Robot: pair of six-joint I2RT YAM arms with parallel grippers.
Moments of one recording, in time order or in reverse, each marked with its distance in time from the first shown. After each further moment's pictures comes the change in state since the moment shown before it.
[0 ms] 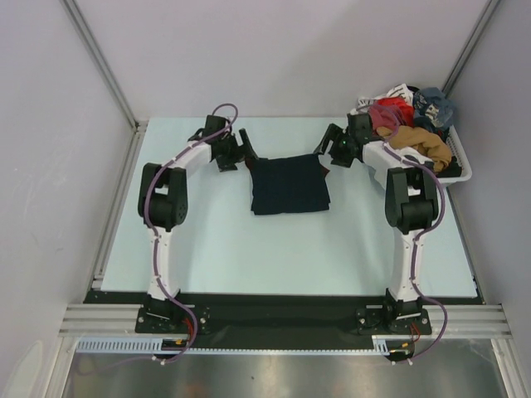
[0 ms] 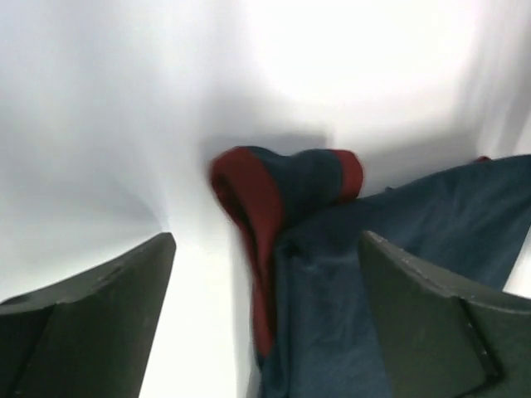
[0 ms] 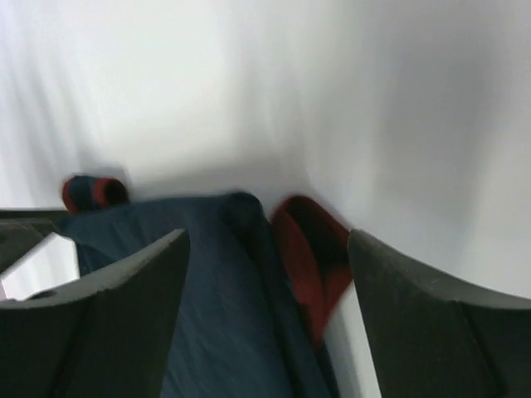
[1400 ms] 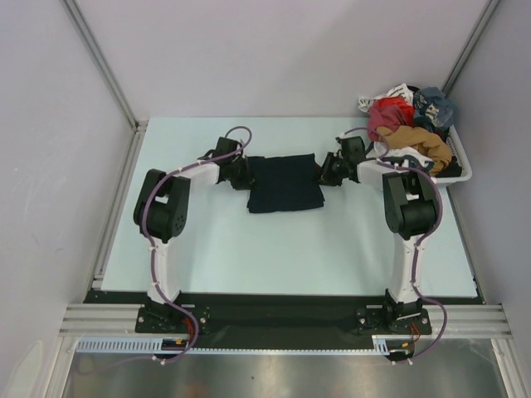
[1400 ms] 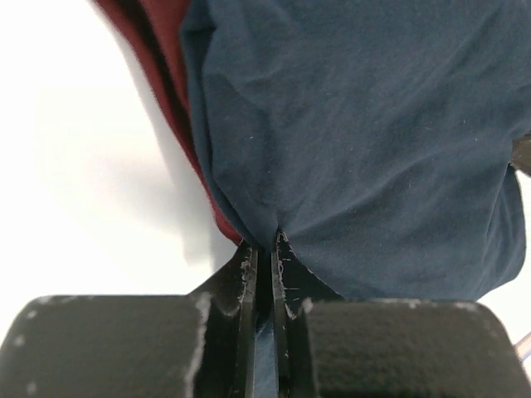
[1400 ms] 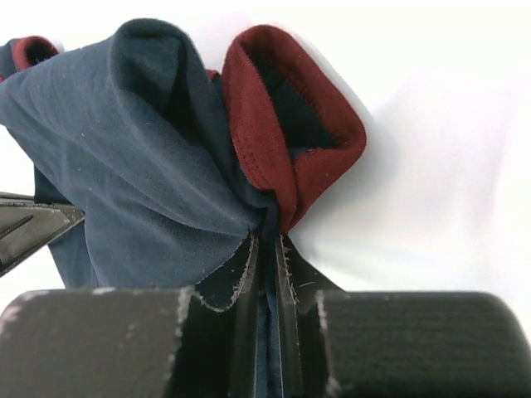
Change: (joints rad) left arm -0.103 -0.171 -0.391 0.175 -0.022 -0.014; right arm 0.042 -0.107 -0.398 0.208 -0.115 -0.022
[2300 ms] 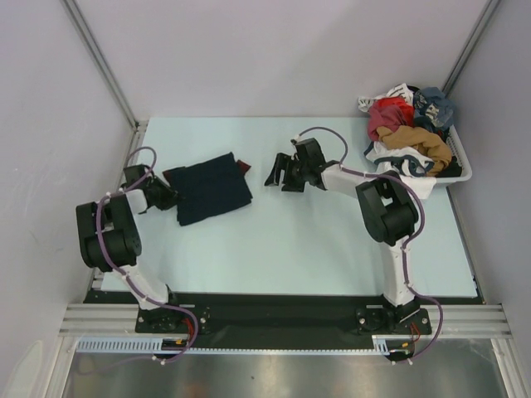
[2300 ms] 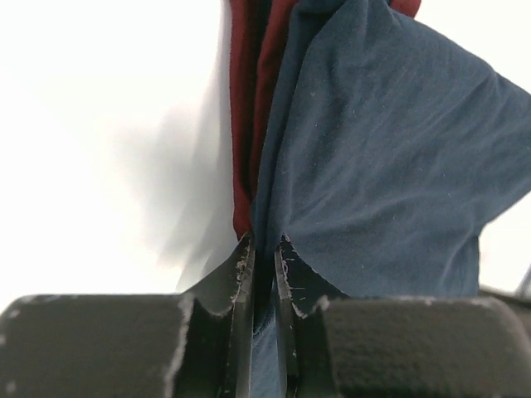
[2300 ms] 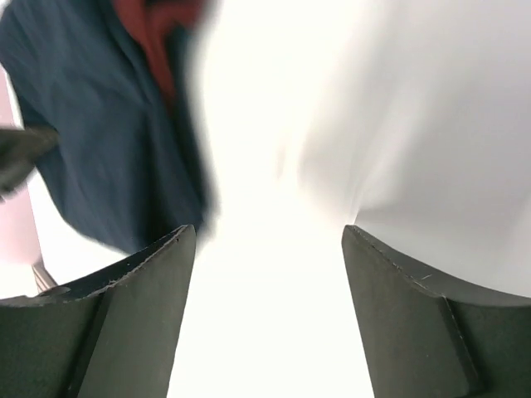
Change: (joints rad) left arm 0.588 -0.348 -0.525 0.210 0.061 -0.060; right arm 0.292 0.052 0.128 0.049 0.049 0.112
